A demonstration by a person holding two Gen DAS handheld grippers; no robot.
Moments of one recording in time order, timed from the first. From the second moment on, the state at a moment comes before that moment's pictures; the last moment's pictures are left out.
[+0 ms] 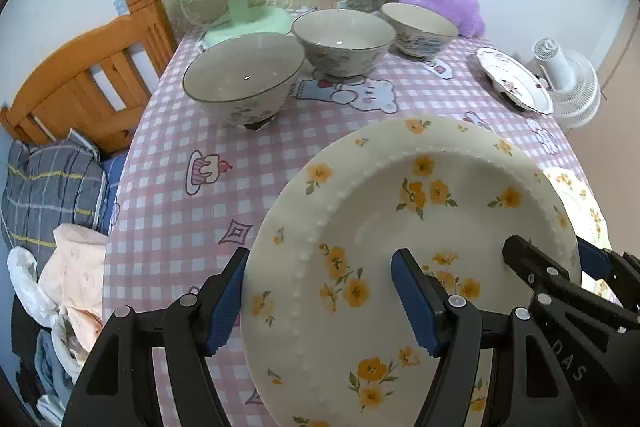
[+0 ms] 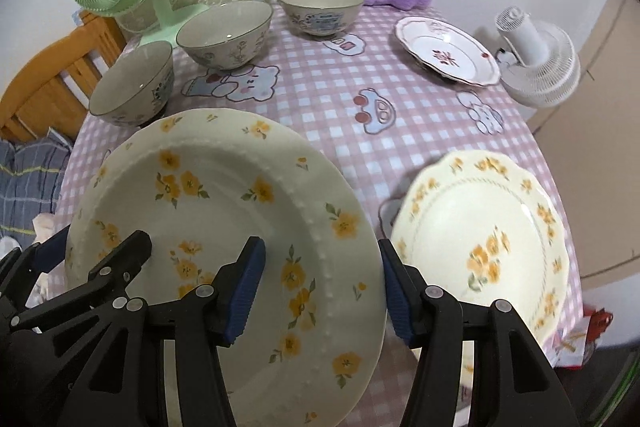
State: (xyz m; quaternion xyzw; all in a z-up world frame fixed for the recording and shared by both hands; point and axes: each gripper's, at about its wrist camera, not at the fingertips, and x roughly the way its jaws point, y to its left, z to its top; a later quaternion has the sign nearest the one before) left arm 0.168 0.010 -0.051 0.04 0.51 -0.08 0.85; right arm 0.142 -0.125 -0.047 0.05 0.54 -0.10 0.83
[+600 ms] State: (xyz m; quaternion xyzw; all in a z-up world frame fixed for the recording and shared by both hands) left arm 0.139 -0.083 -0.045 0.02 0.51 -0.08 0.85; right arm 0.116 -0.211 -0.026 0.04 0.52 -0.10 0.85
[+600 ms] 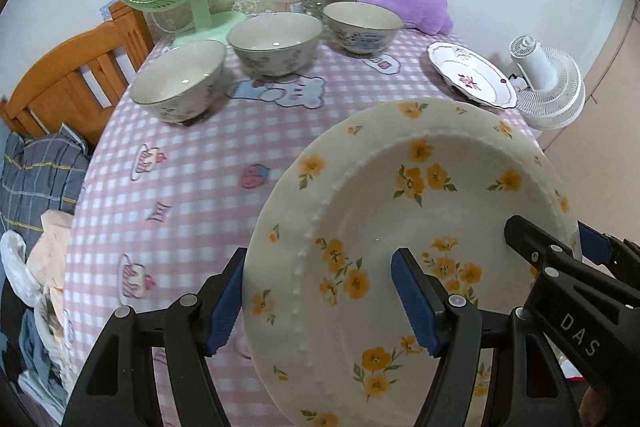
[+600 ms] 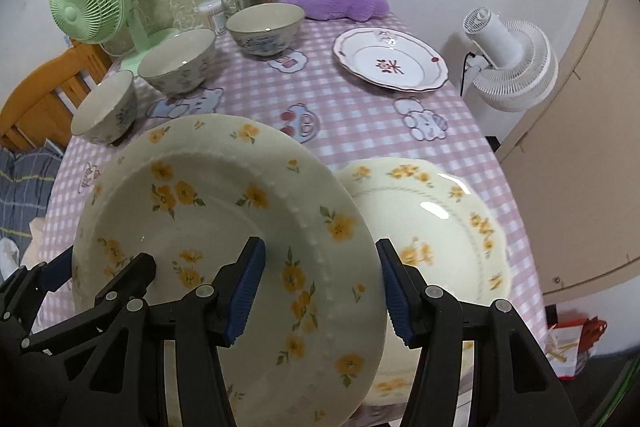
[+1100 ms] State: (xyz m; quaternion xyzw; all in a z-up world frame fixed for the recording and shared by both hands) left arm 0.136 -0.181 -0.062 0.00 0.52 -0.10 0.85; right arm 0.109 -0.312 -0.032 0.03 0.53 -0.11 0.84
